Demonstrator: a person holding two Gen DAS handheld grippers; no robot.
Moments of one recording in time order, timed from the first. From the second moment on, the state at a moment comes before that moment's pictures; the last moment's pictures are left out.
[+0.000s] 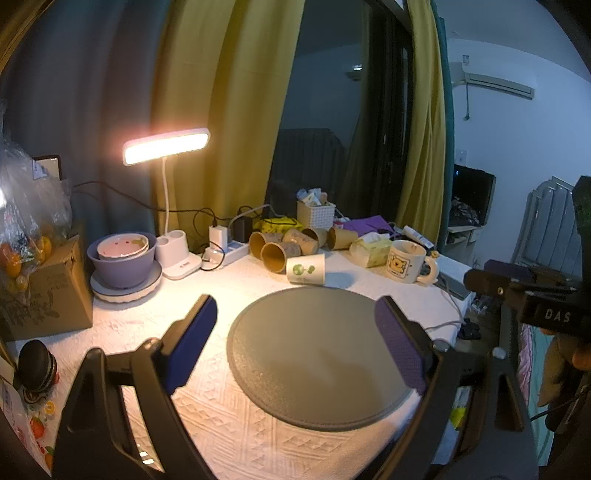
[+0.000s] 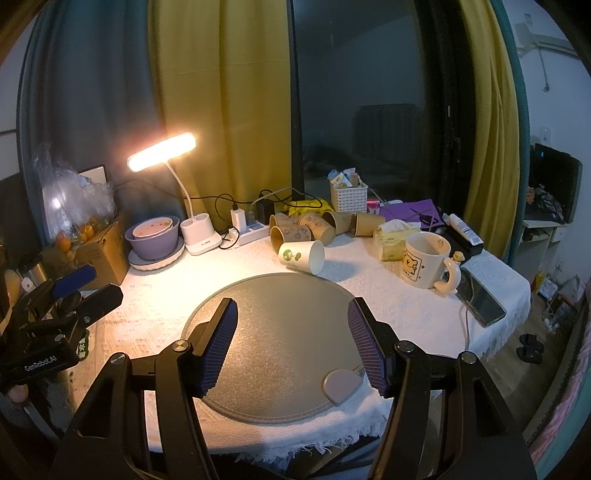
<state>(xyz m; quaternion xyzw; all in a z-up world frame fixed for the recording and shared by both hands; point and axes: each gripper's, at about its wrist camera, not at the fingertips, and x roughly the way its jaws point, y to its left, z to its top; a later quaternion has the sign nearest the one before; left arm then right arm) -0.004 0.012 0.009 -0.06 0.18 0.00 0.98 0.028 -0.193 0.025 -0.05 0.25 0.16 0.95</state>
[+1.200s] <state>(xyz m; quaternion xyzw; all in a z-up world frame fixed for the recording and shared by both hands) -0.001 0.011 0.012 -0.05 0.18 0.00 0.98 0.027 -0.191 0.025 -0.05 0.25 0.16 0.95</state>
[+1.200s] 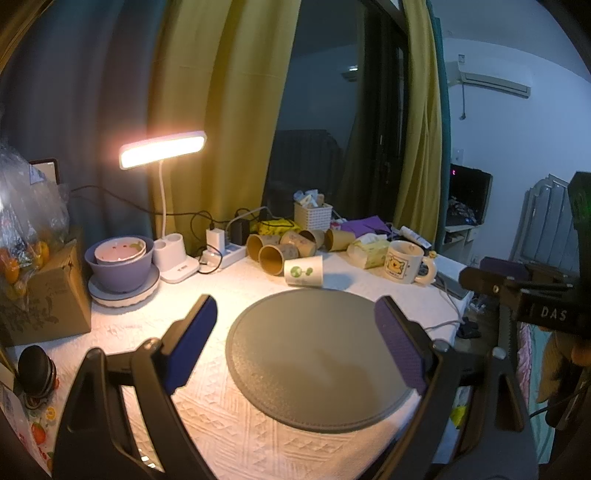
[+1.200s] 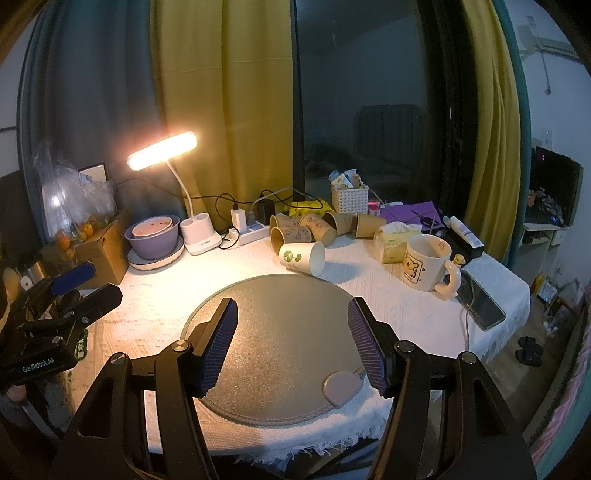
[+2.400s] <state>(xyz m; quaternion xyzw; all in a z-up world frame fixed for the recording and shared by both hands) 0.207 0.026 0.003 0.02 0.30 0.01 0.95 0.218 -0.195 0.001 -0.06 0.31 0.17 0.93</state>
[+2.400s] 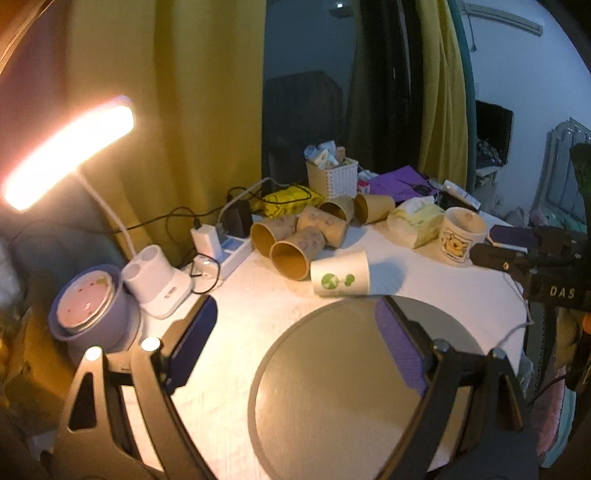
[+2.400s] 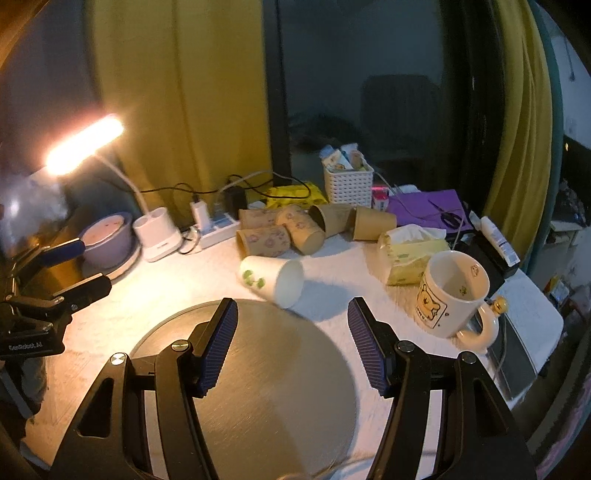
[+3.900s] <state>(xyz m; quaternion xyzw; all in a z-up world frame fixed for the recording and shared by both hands) 0.466 0.049 -0.113 0.04 0.45 -0.07 0.89 0.413 -0.195 -0.084 -0.02 0.40 0.18 0.90</state>
